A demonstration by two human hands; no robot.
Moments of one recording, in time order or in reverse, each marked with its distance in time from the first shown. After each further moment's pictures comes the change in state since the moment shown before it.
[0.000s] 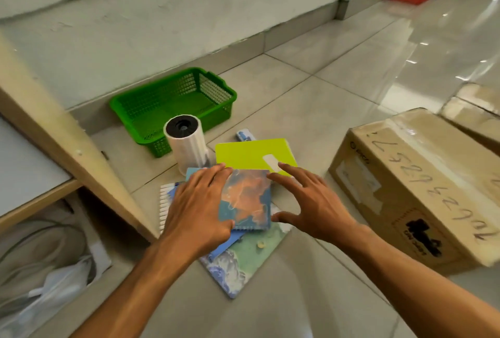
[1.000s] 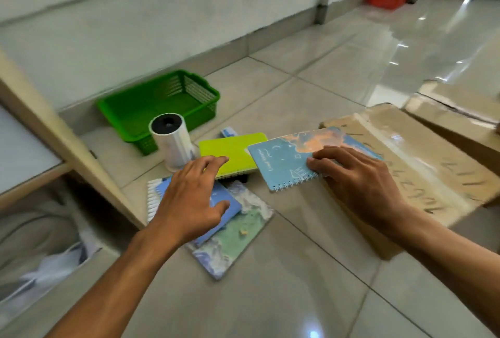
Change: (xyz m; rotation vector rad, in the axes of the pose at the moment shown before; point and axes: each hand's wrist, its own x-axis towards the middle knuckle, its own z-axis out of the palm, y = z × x) left_hand -0.007 0.036 -0.011 -0.038 0.077 0.083; right_hand -0.075 0.023 -0.105 -0.318 0.511 -0.242
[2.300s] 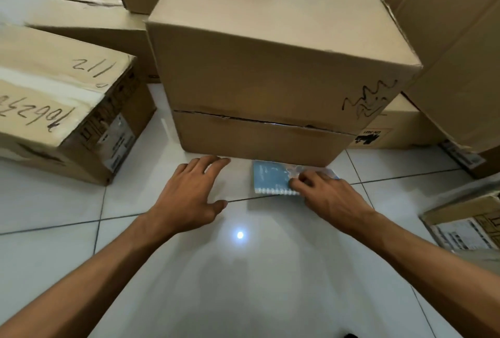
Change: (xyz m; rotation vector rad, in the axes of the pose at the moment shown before) left_hand -0.084 0.421 0.227 -0.098 -0.468 0.948; right_hand -0.482 -0.043 -0.261 -0.349 -0.876 0.918
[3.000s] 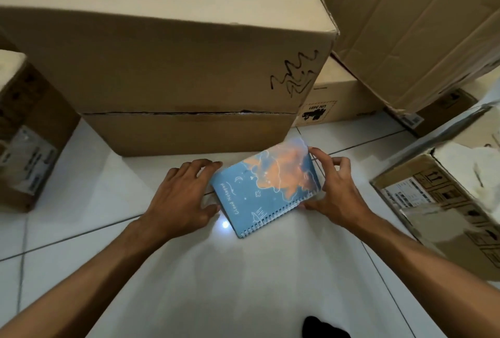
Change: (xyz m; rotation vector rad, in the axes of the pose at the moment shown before) left_hand 0.037 0.065 0.038 -0.012 -0.083 0.145; right_hand -0.080 0.042 0.046 0.839 0.077 0.795
